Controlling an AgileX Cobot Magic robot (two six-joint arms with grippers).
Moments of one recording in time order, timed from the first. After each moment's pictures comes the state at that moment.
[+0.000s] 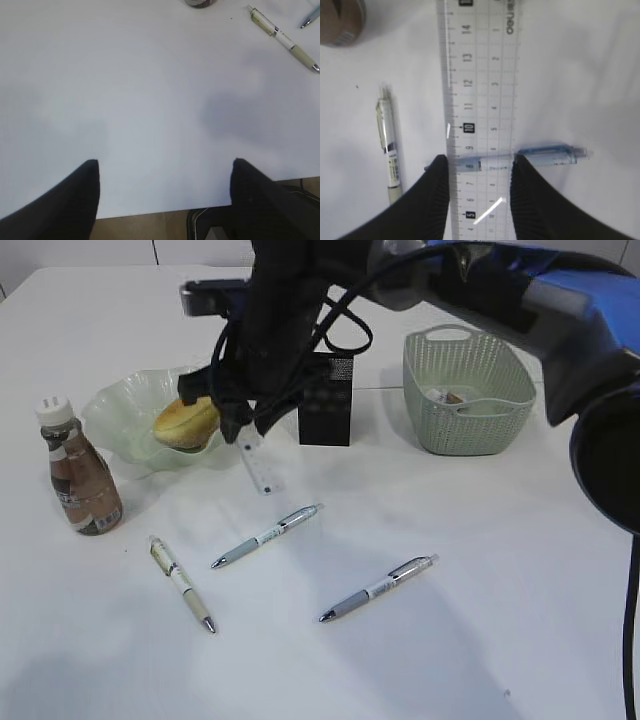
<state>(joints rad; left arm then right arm) -0.27 0.59 -0.79 0.19 1.26 -0.25 0.58 2.36 -2.30 0.13 1.23 0.09</state>
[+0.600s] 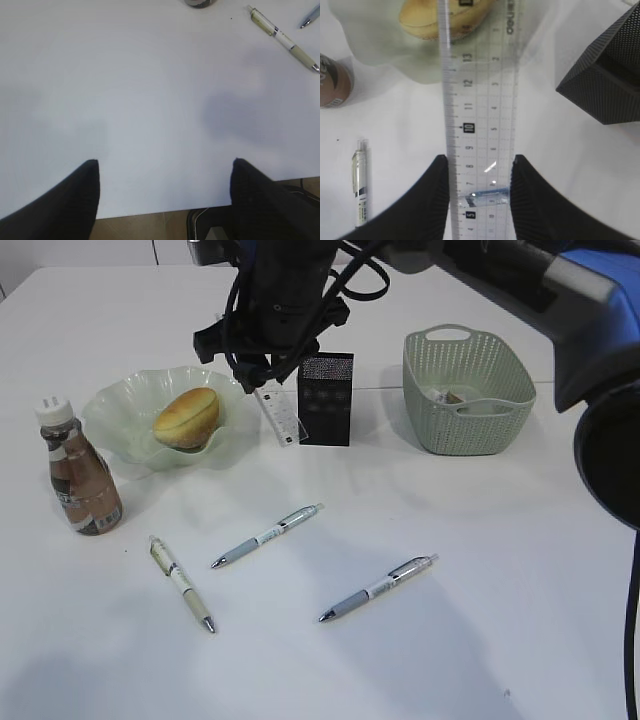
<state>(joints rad) -0.27 0.59 -0.79 0.19 1.26 -0.25 0.57 2.36 -2.45 -0.02 1.25 0.08</state>
